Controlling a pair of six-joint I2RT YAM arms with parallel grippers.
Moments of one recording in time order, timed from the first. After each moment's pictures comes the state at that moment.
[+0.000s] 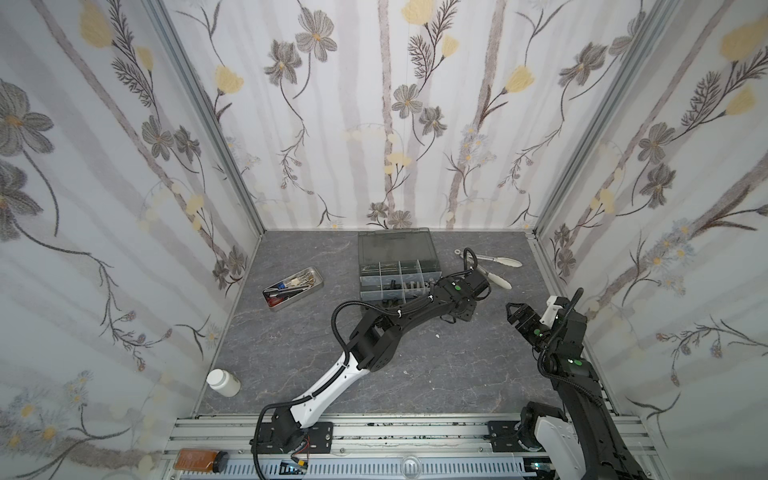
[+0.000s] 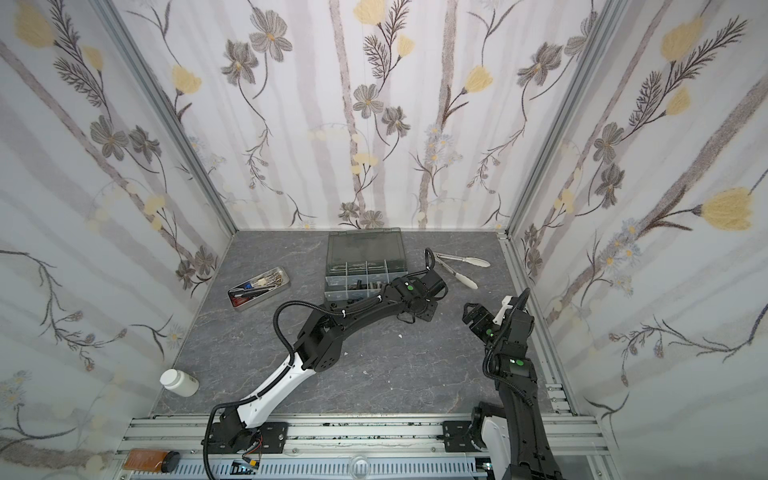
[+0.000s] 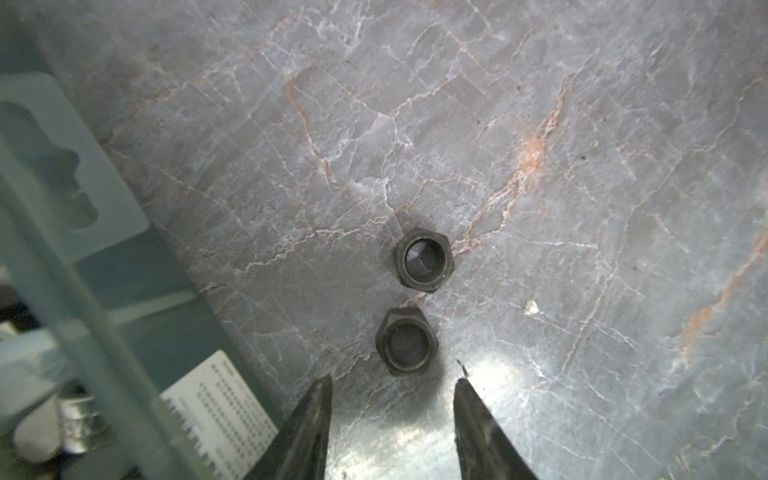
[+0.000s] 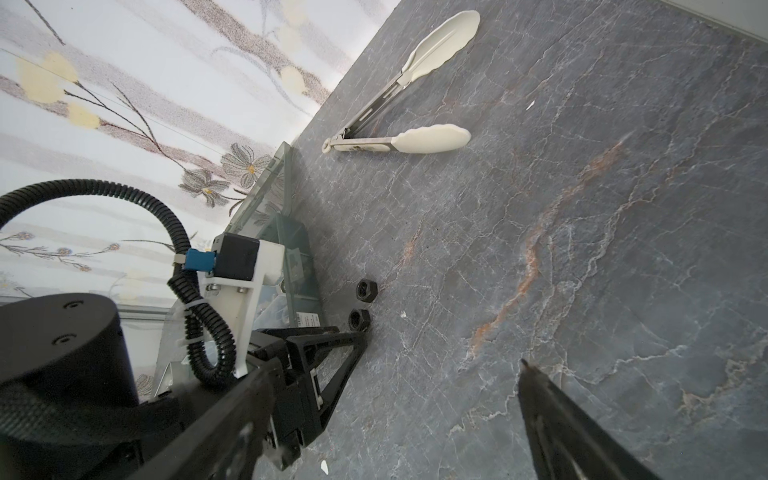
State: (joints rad) left arm -1.00 2.63 2.40 -0.87 -0.12 -0.45; right arm -0.21 0.78 0.39 -0.16 -0.34 0.65
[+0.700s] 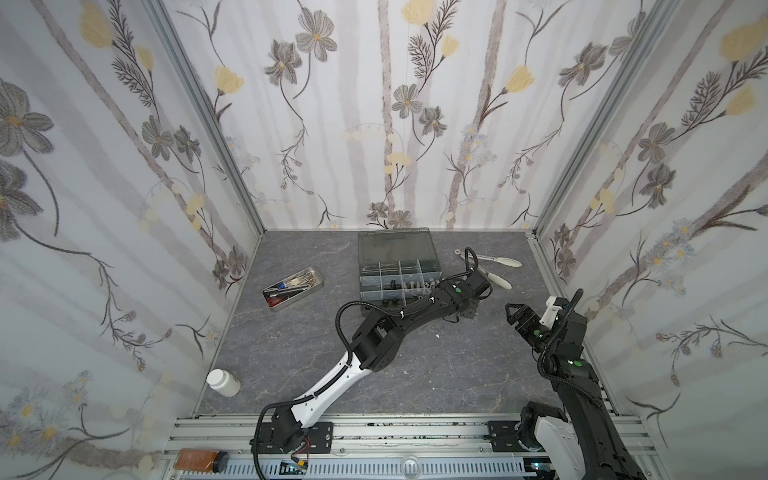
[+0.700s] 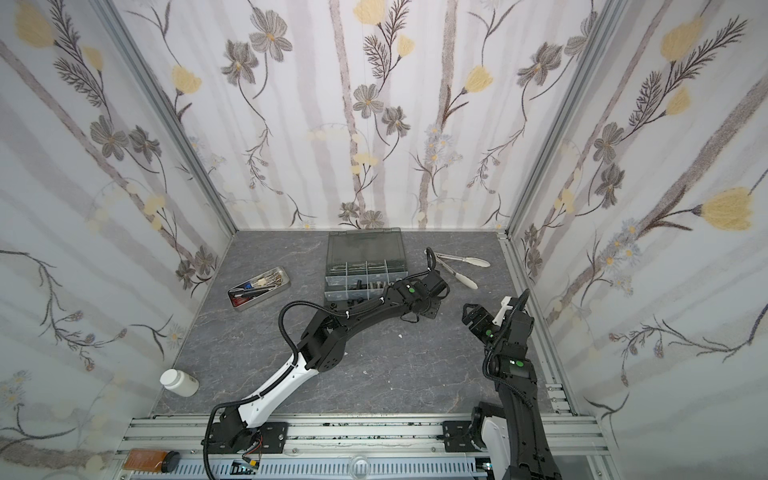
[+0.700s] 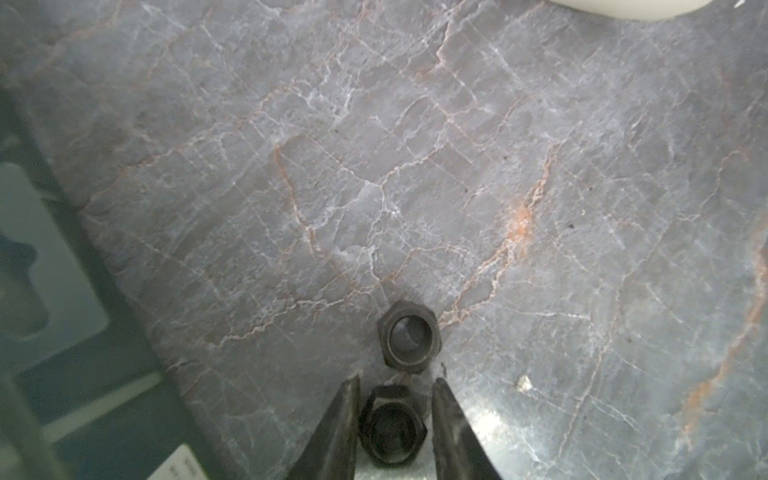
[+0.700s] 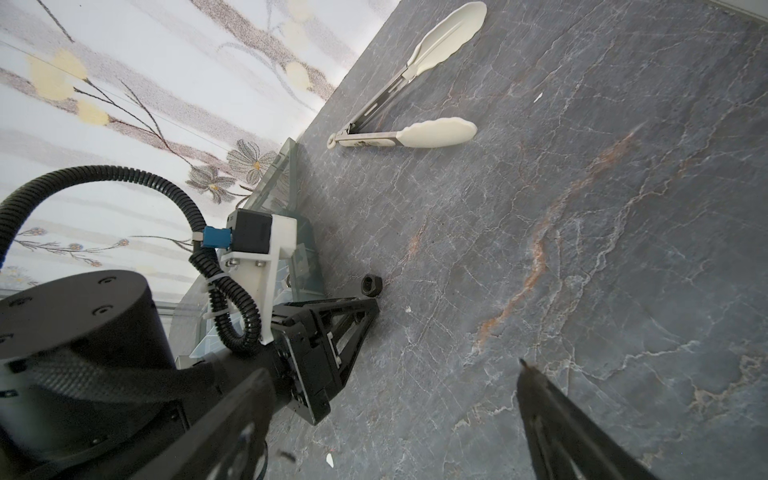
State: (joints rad) left arm -0.99 2.67 2.43 -0.77 -0.14 -0.45; right arm -0.22 0.77 0.38 -0.16 -0.36 0.66
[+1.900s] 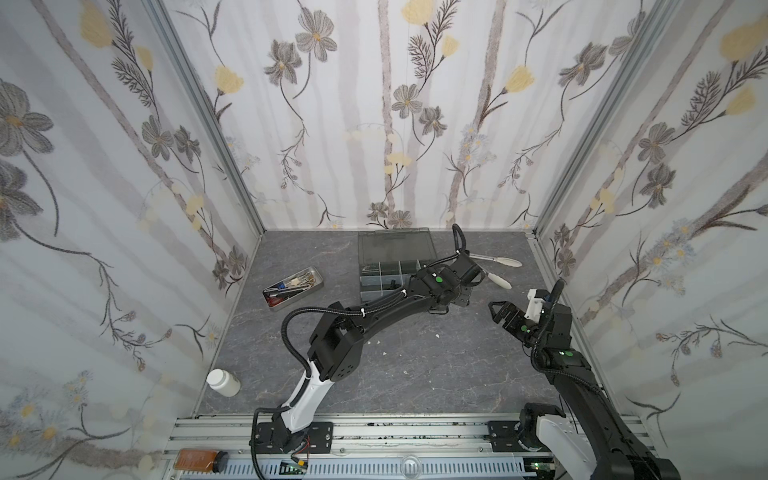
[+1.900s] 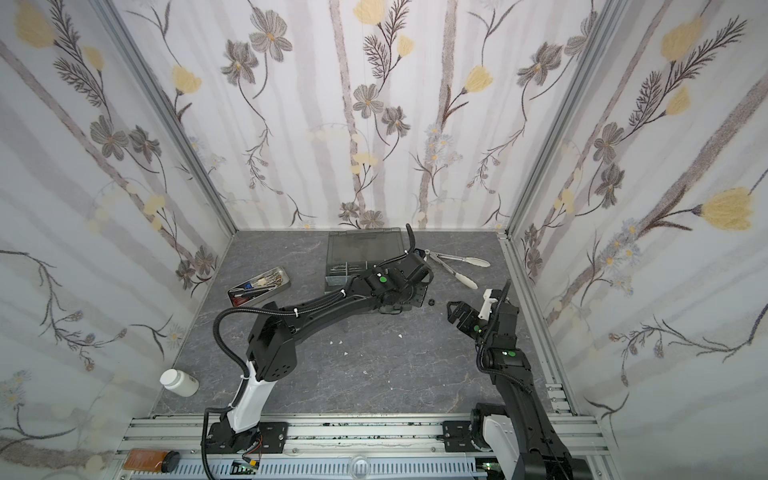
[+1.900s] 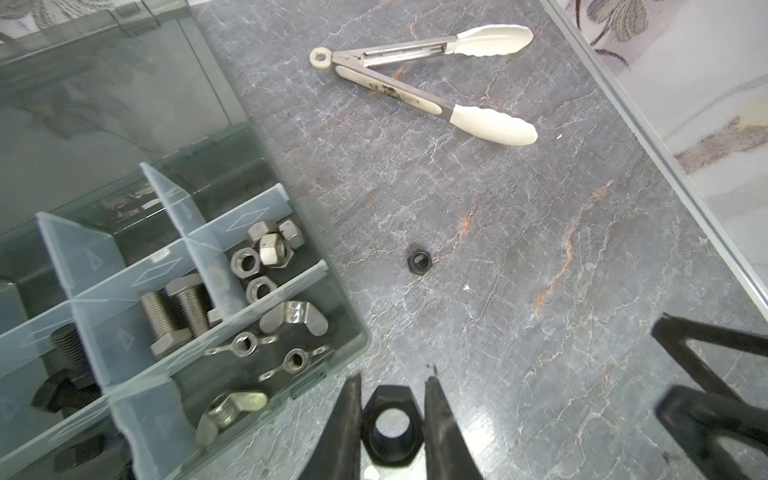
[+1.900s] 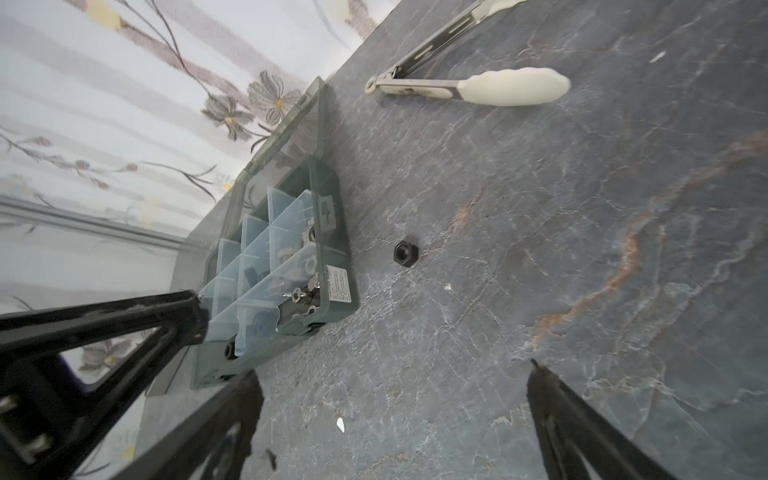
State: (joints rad) left arm -0.98 2.10 1.91 -0.67 -0.21 -0.45; right arm -0.03 0.90 0.44 -0.12 -0.35 0.59
